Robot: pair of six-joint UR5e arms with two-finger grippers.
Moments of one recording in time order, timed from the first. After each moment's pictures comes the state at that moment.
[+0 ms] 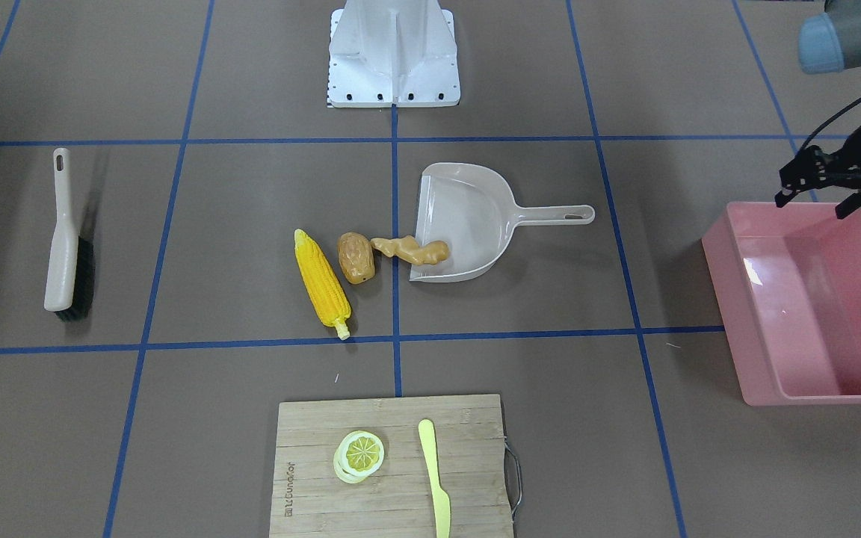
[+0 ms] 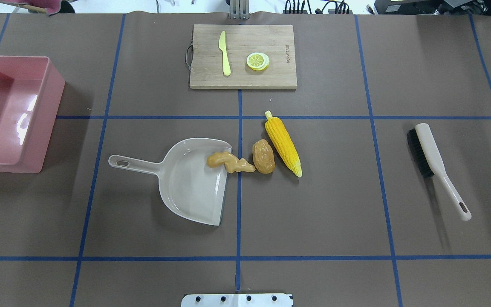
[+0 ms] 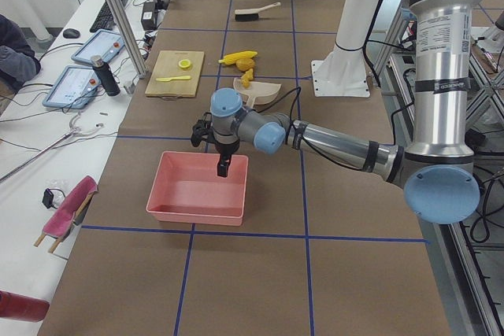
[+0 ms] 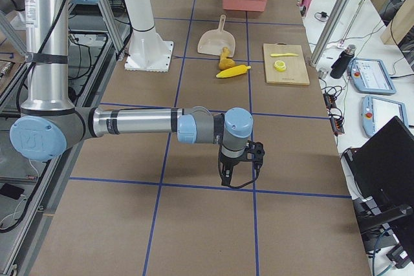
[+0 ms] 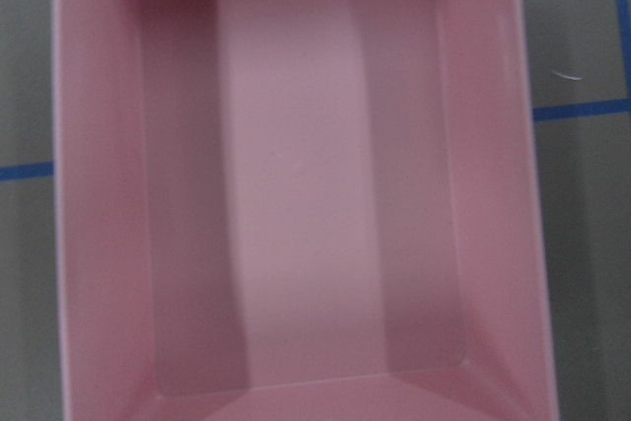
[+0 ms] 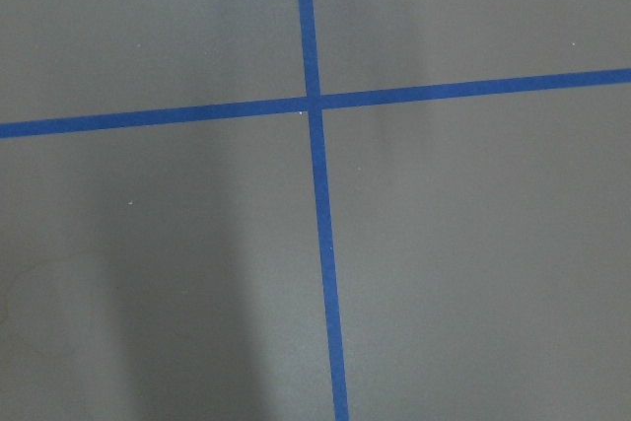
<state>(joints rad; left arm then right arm) -1.14 -1.57 -1.90 -1.79 -2.28 -0.39 1.51 -1.63 1.70 -1.61 2.31 0.16</state>
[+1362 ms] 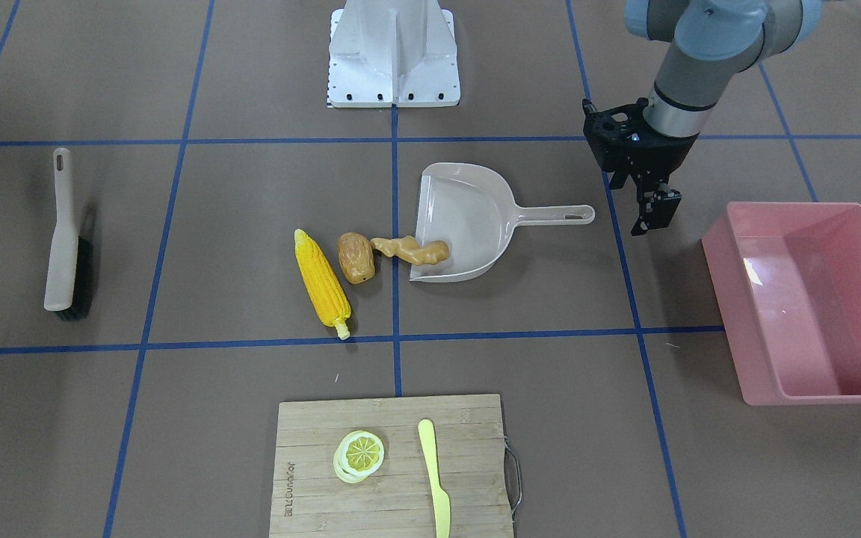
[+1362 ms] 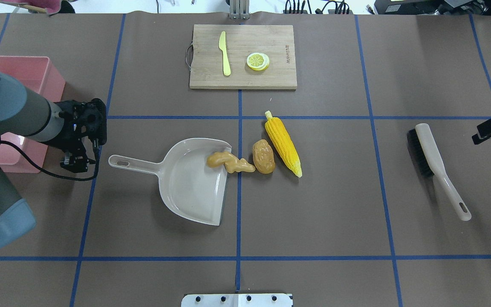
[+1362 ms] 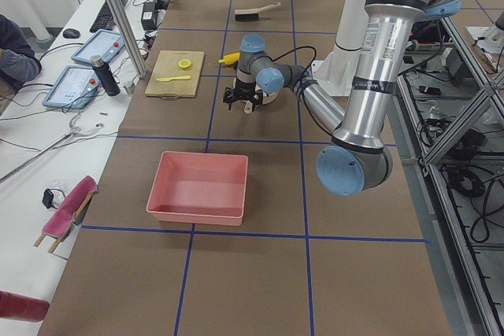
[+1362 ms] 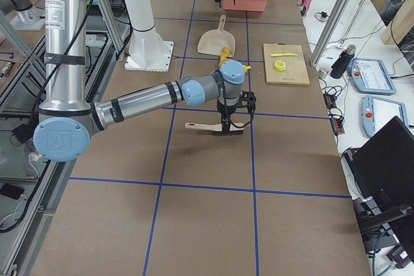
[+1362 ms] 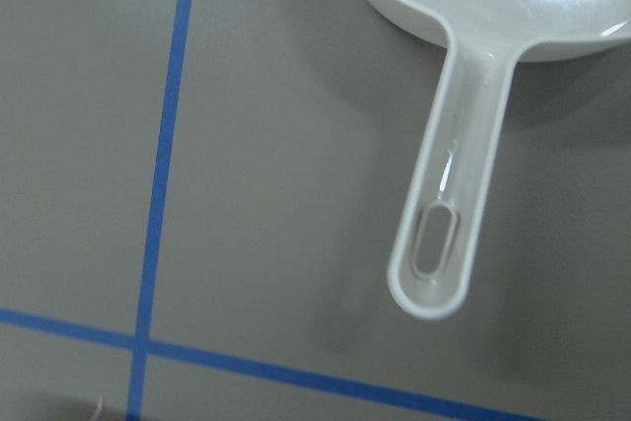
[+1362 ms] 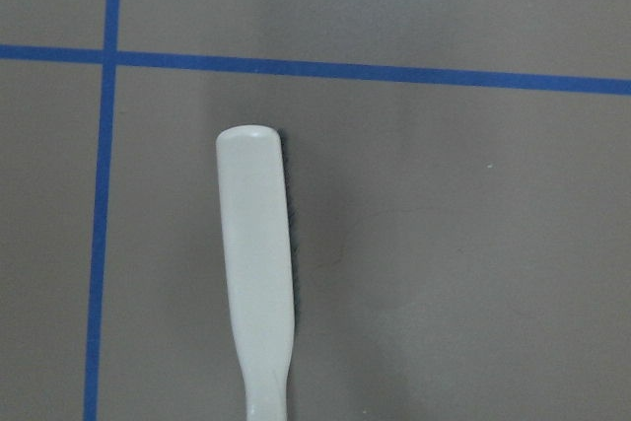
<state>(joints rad) -0.73 -1.81 -1.99 -1.65 -1.91 0.43 1.16 -1.65 1.95 -1.49 2.34 0.47</state>
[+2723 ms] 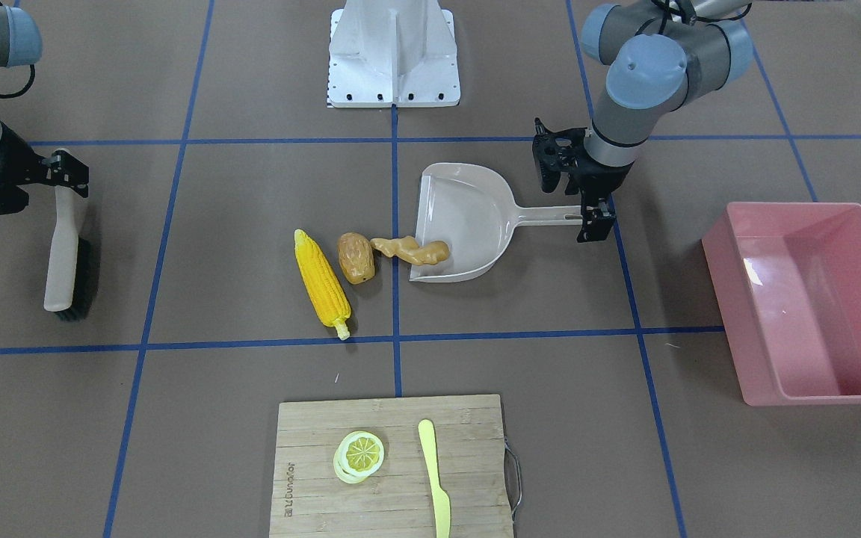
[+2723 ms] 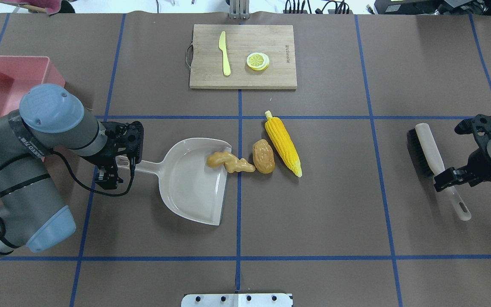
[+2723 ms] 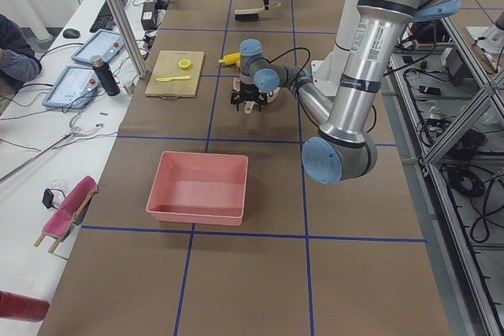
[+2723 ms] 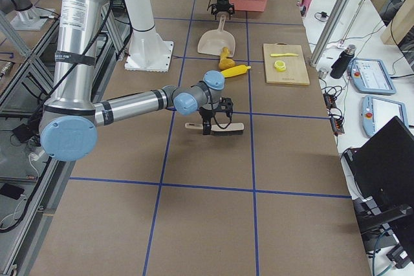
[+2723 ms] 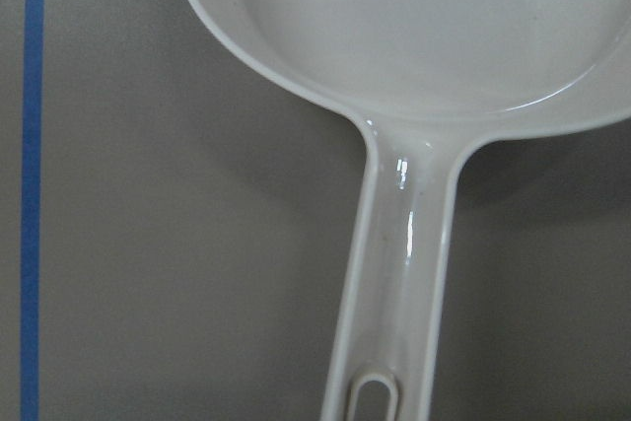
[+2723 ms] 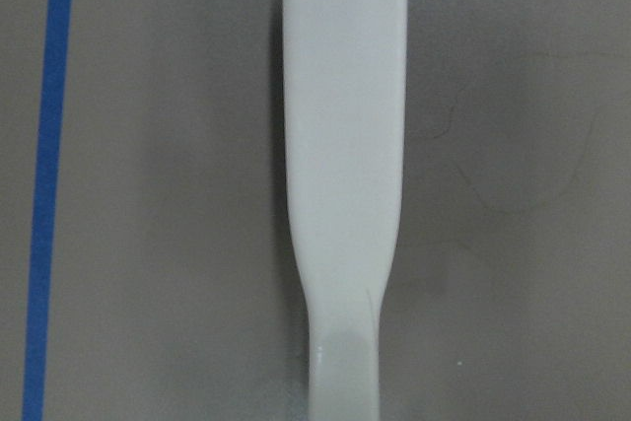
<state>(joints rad) -0.65 -1.89 -1.86 -1.64 -1.99 0.44 0.88 -1.72 1.91 -1.31 2.22 0.66</state>
